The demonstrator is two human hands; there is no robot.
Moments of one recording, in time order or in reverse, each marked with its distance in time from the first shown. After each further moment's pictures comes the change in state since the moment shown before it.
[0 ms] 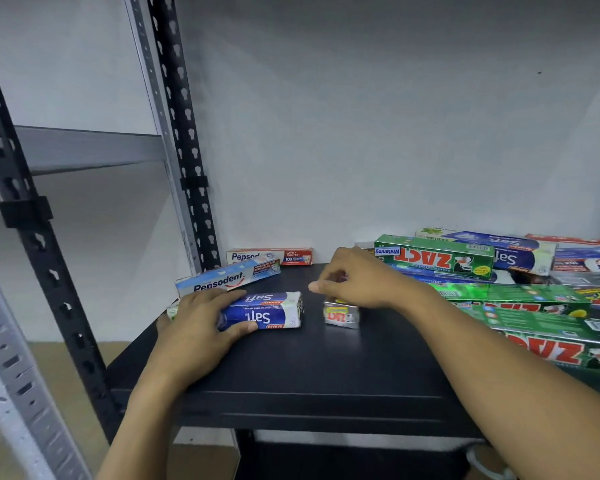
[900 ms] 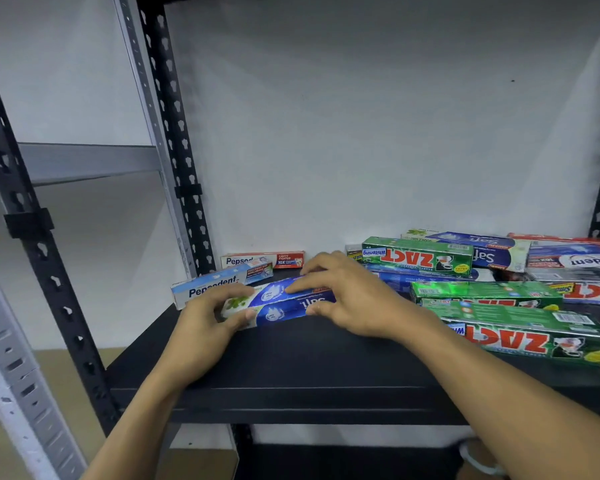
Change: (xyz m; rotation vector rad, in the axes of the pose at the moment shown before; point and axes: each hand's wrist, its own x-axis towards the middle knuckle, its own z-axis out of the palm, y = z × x) left_hand -0.007 0.023 -0.003 -0.547 0.052 0.089; right_hand -0.043 -0.020 0.003 -0.041 0.149 -0.259
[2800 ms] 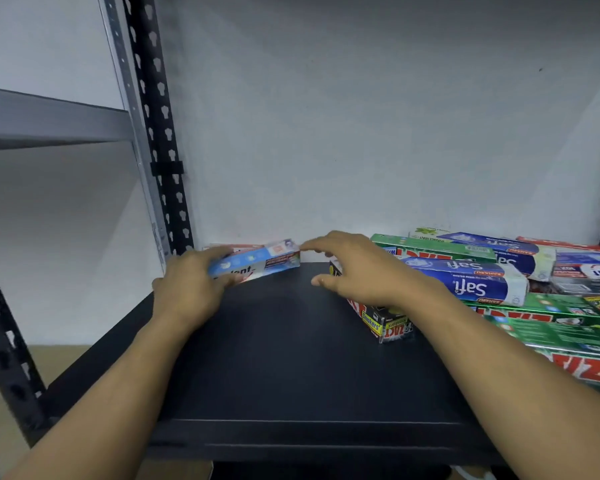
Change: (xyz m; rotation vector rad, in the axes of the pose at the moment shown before) left_hand 0.090 -0.032 0.014 0.397 0.144 -0.100; right_hand 0.047 0.047 0.001 -0.171 -0.057 0.172
